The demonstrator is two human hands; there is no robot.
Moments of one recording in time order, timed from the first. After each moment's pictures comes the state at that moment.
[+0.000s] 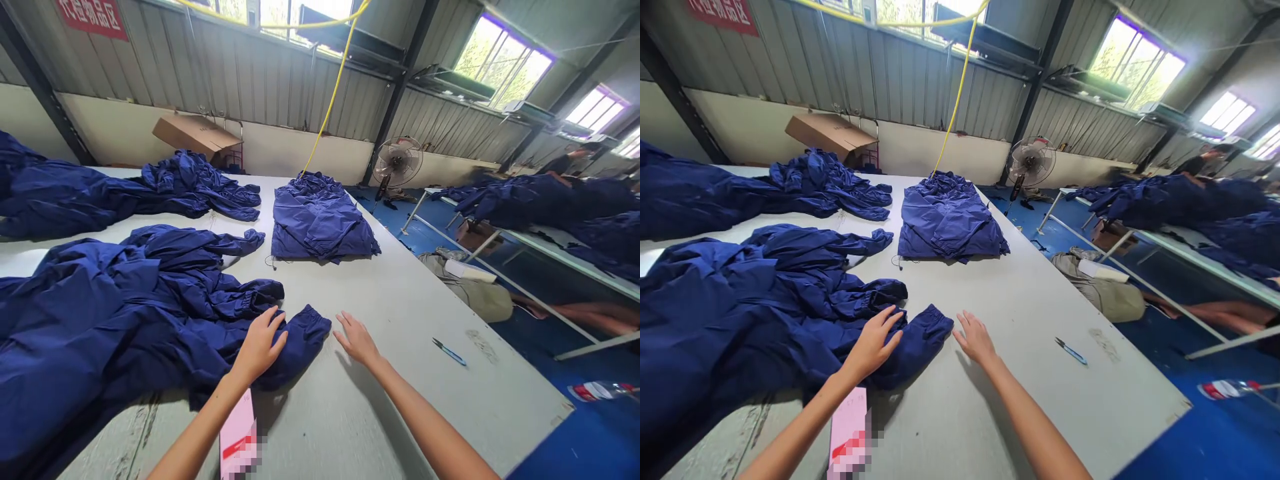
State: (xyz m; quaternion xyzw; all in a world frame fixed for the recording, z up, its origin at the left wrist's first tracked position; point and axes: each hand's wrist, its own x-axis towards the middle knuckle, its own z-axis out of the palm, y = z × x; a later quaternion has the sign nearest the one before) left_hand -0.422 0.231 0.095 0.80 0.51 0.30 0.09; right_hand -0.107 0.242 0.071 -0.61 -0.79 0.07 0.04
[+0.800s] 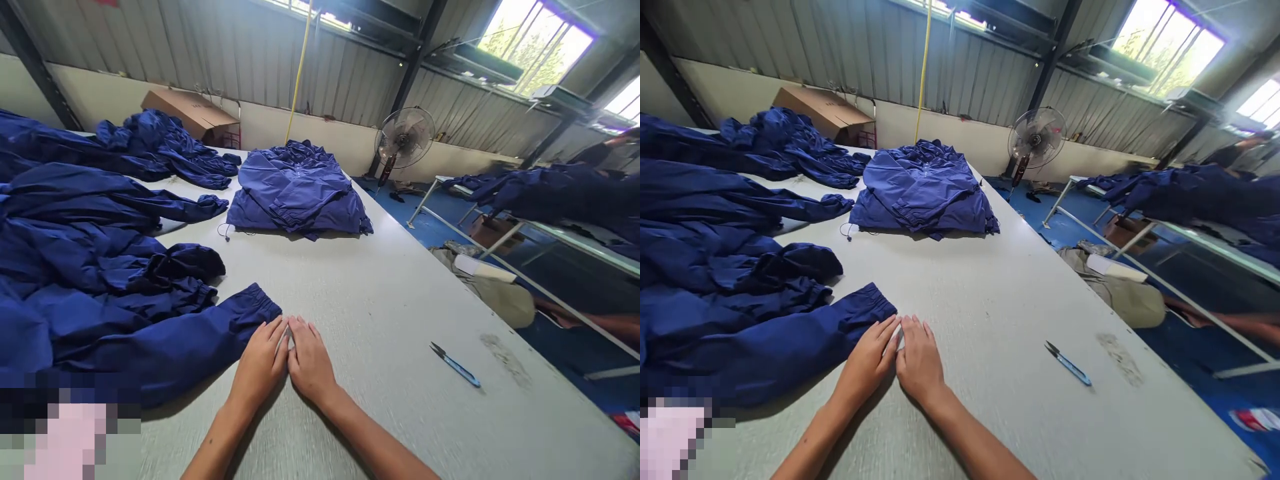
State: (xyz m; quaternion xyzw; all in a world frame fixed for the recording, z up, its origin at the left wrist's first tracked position) left_hand -0.222 0.220 -0.042 0.77 0.54 0.33 0.10; right_hand -0.077 0.221 -0.031 -0.53 -0.82 0.12 0.19
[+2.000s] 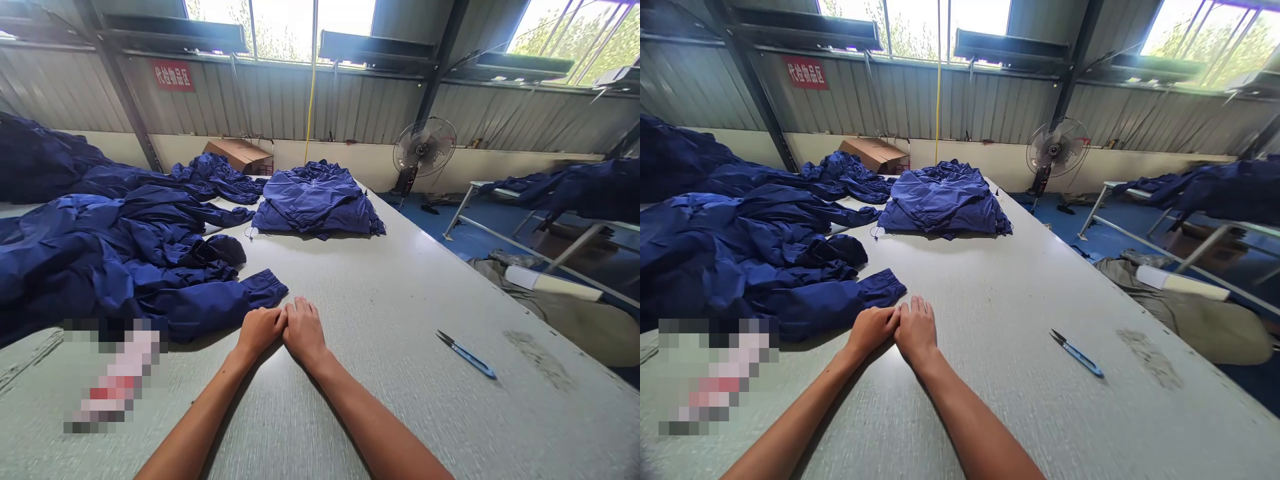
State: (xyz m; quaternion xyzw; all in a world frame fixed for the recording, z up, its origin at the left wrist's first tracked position) left_hand -0.215 0.207 -0.008 0.74 0.66 0.12 -0.01; right_hand -0.086 0.220 -0.022 -0.51 -0.84 0.04 0.18
